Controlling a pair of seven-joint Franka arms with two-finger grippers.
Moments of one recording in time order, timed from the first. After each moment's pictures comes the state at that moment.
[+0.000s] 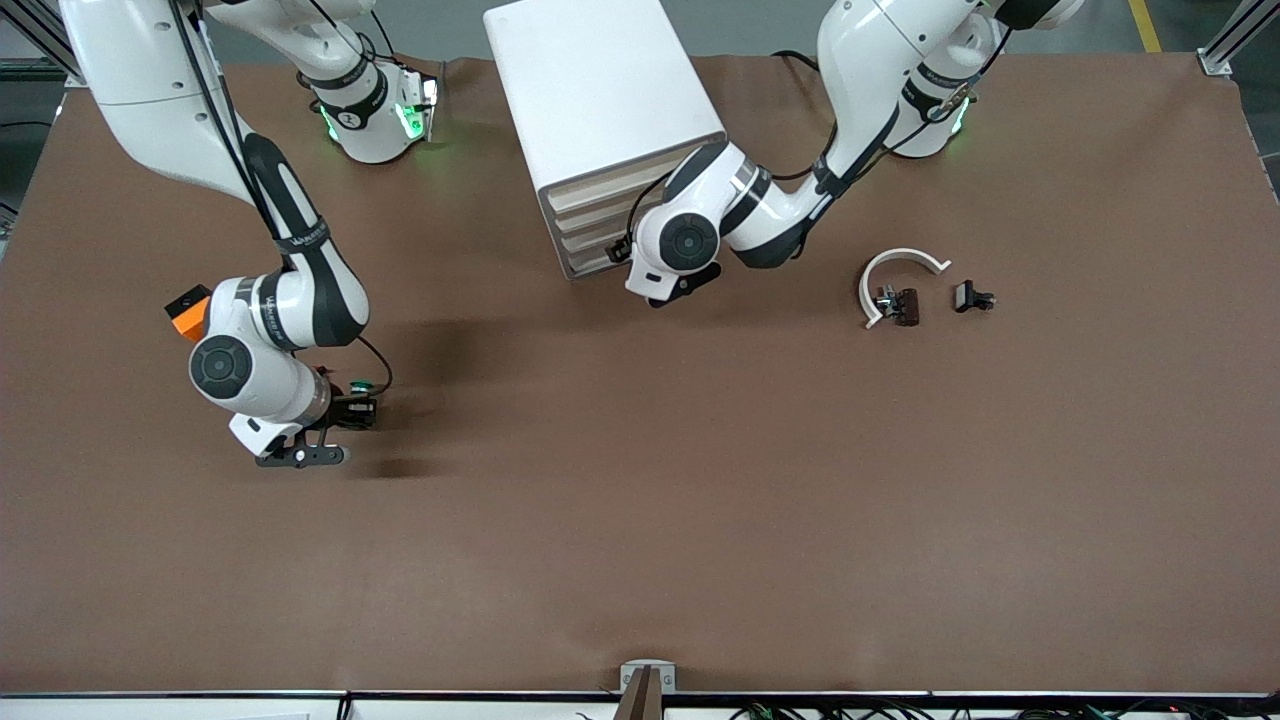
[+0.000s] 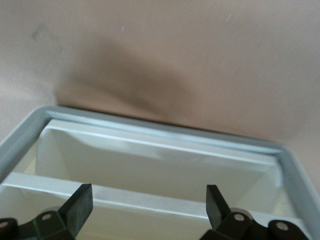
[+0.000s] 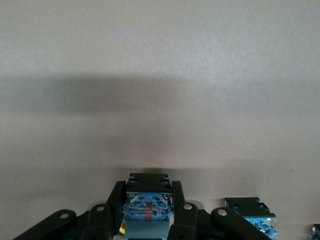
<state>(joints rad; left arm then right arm) -0.44 0.60 -0.48 -1.81 -0.34 2.12 -1.18 0.10 0.53 -0.02 -1.97 -0.02 2.42 0.06</state>
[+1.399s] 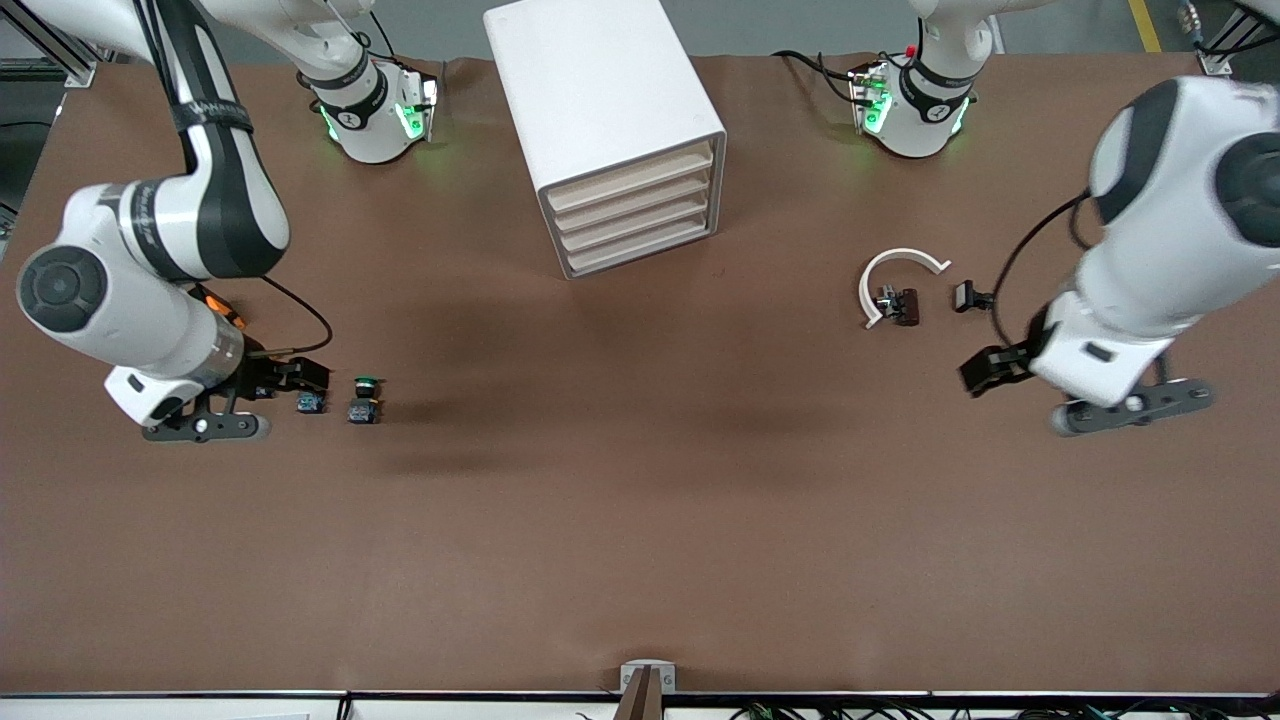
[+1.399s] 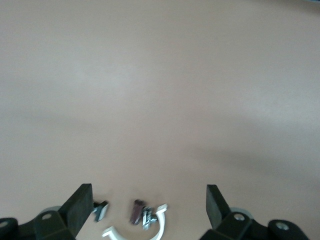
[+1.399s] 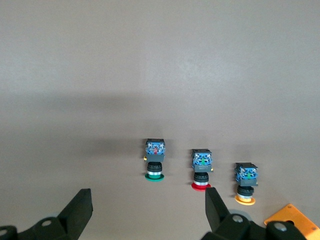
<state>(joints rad) 0.21 0.28 -0.47 -1.43 0.19 1.69 -0.45 0.10 0.23 -0.01 -1.79 -0.02 1.98 0.06</state>
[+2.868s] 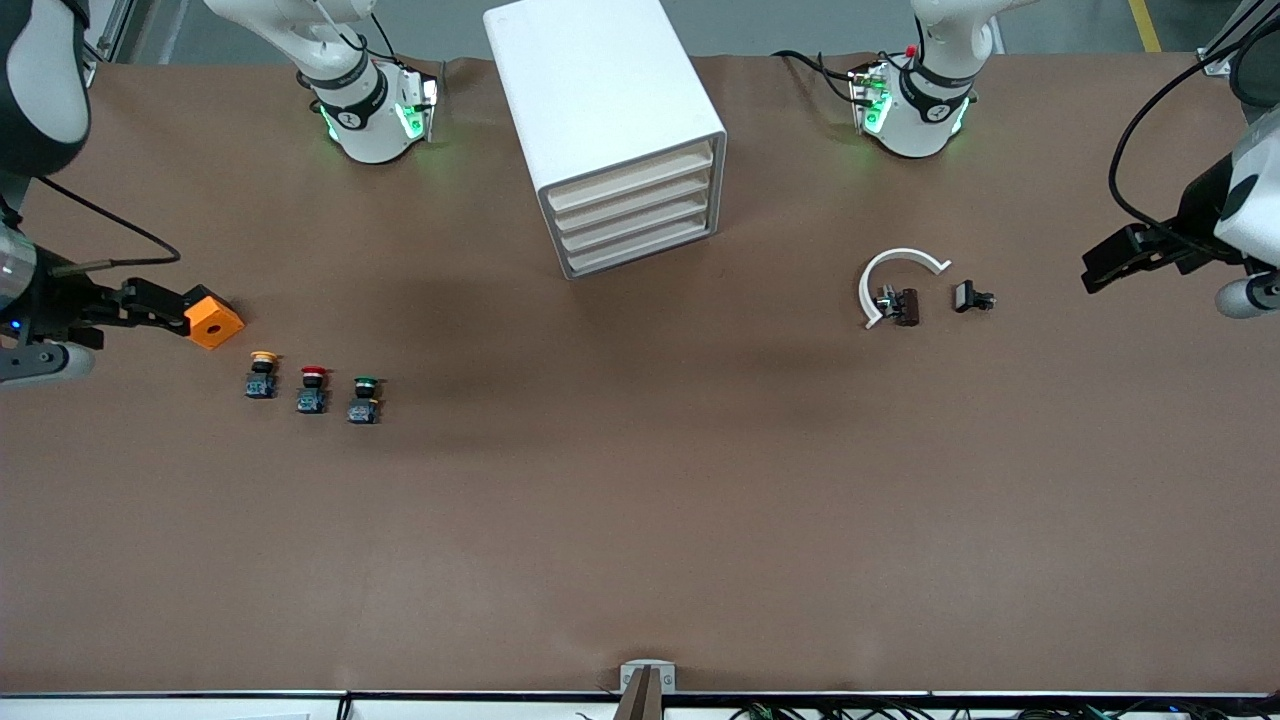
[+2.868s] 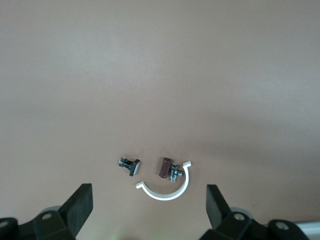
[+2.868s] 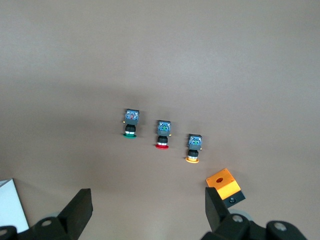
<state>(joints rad) 0.34 0.10 -0.46 -1.40 0.07 1.46 -0.30 -0.02 0.18 0.01 -1.43 -0.02 1.53 -0.17</state>
